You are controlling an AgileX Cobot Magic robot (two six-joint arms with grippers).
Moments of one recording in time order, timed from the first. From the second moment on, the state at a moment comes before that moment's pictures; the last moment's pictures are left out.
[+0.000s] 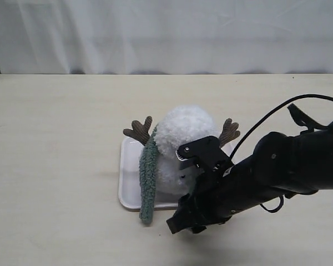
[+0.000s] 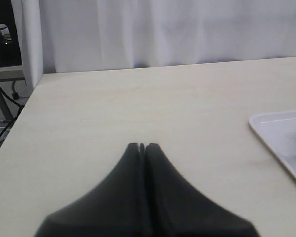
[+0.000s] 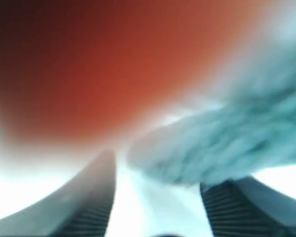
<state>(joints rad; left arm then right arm) -0.06 0.00 0.00 -0.03 0.32 0.08 0.62 1.70 -0.73 0.70 0.31 -0.56</state>
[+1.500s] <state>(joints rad) -0.06 0.00 0.00 -0.03 0.32 0.08 0.88 1.84 -0.83 1.30 -0.04 -0.93</state>
